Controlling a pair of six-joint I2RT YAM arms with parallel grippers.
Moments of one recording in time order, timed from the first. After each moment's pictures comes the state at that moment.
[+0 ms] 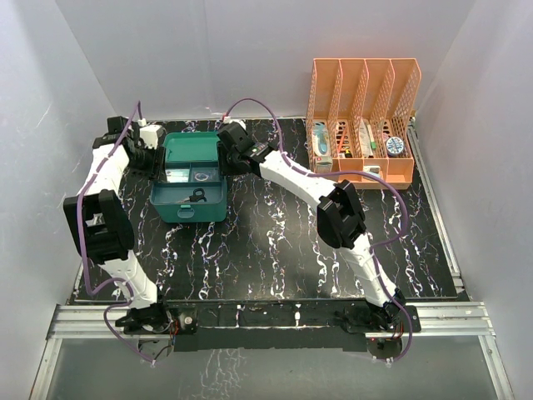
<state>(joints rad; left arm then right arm) 0.19 1.82 1.53 -0.84 0.30 0.37 0.77 2.33 2.22 -0.63 0.09 0.54</state>
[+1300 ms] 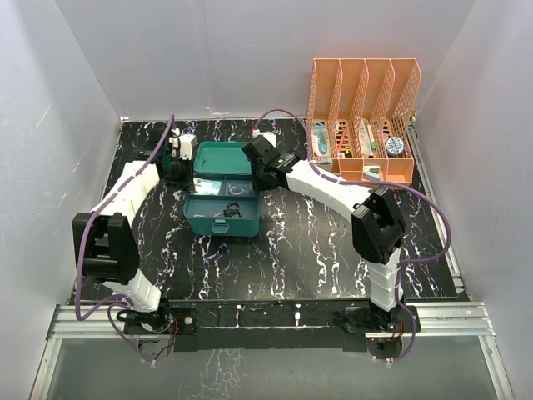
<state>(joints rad) -0.09 1.62 1.28 -0.72 0.25 0.10 0.77 1.98 1.73 -0.66 0.23 0.54</state>
